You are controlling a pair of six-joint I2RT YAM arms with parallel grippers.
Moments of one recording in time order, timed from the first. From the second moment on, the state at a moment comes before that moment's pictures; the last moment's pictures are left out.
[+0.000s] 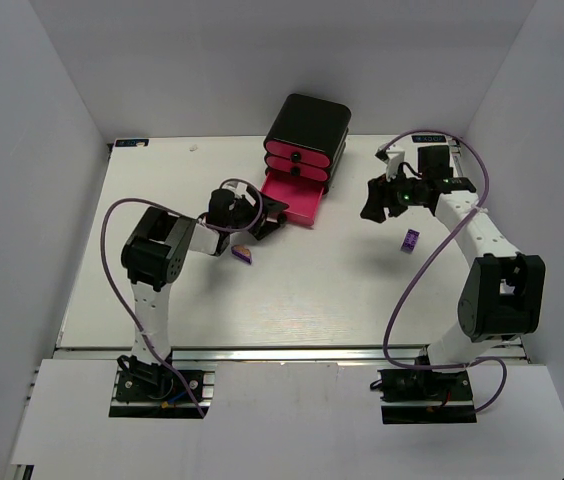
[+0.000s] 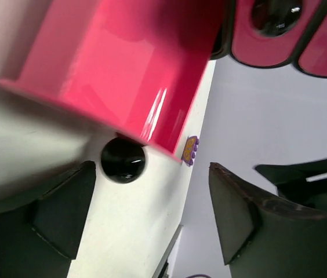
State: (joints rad) left arm -0.35 2.13 1.02 0.75 0.48 -1.29; right arm 0.09 1.59 1.27 -0.55 -0.68 -0.38
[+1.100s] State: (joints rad) left arm -0.24 1.34 1.00 -0.34 -0.01 -0.90; right arm 0.00 1.93 1.32 -0.66 0.00 0.10
